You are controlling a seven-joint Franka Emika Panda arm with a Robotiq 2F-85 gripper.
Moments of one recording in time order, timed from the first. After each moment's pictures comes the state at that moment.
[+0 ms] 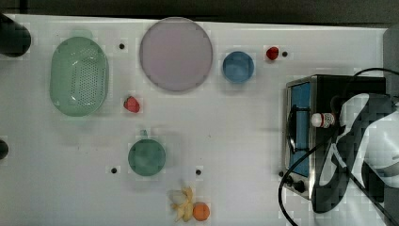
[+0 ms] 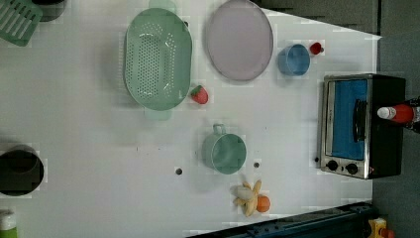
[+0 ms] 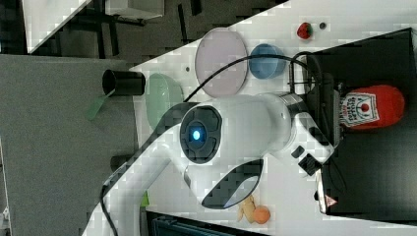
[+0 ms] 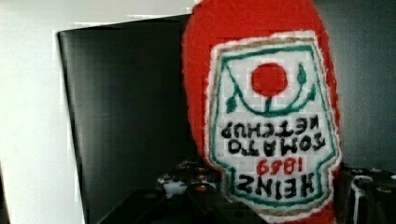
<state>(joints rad) -0.13 0.42 -0.62 -1.78 0.23 0.62 0.11</state>
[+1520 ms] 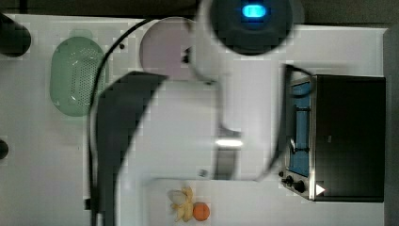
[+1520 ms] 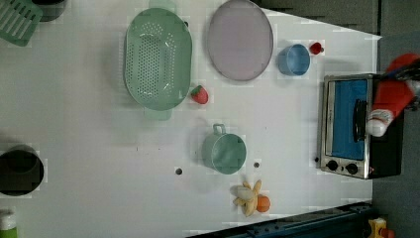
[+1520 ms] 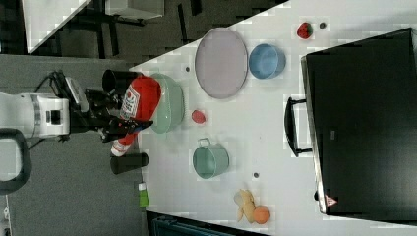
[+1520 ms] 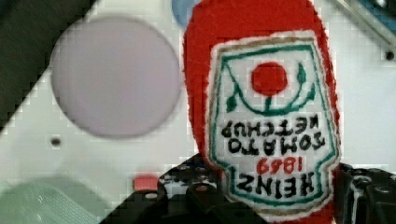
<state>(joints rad) 0.15 0.04 -0.16 -1.69 0.03 0.11 0.11</state>
